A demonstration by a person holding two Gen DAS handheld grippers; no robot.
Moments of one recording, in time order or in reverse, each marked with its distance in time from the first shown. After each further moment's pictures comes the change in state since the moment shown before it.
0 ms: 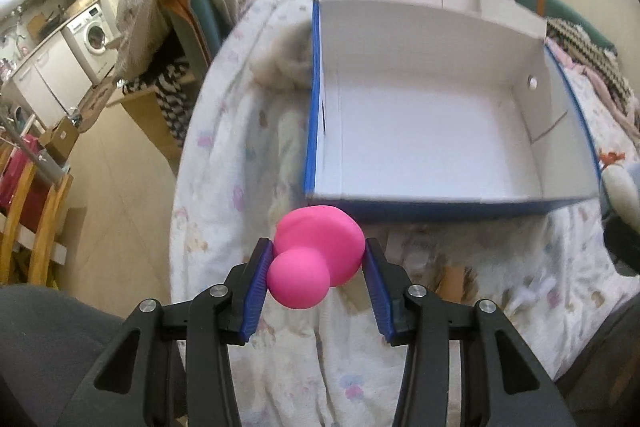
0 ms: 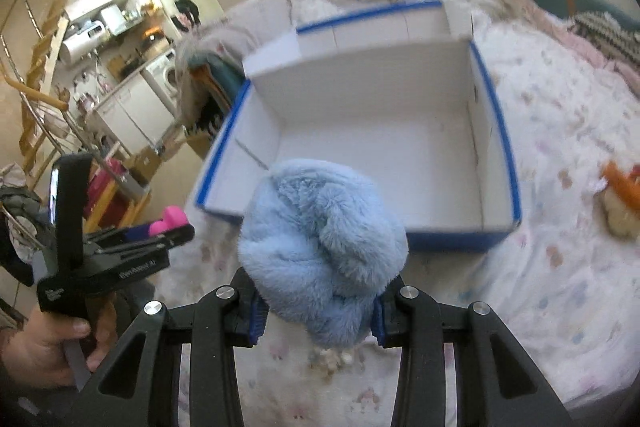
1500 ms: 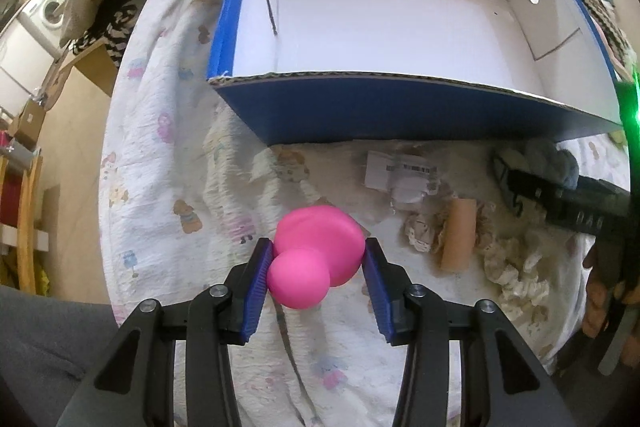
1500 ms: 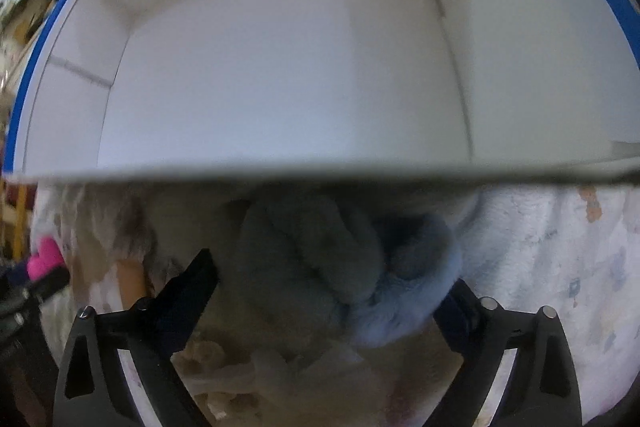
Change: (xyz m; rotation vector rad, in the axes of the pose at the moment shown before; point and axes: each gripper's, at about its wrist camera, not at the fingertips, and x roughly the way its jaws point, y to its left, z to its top) left arm 0.083 -0.019 -0.028 0.064 0.266 -0.074; right arm 0.164 -0.070 -0.036 0.099 0.390 -0.262
